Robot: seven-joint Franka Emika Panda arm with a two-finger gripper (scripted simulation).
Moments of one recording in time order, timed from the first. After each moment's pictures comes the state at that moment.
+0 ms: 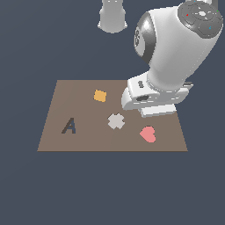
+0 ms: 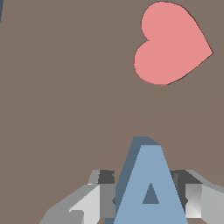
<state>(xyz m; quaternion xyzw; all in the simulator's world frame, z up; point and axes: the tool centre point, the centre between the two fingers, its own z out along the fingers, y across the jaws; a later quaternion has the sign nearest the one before) -0.002 0.131 0.031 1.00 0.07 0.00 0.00</state>
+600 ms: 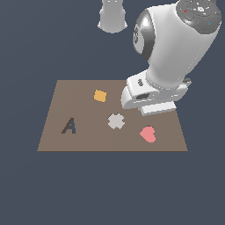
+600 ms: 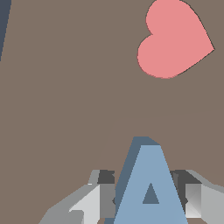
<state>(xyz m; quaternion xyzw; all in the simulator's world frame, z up) -0.008 0.129 0.033 1.00 0.09 0.00 0.00</state>
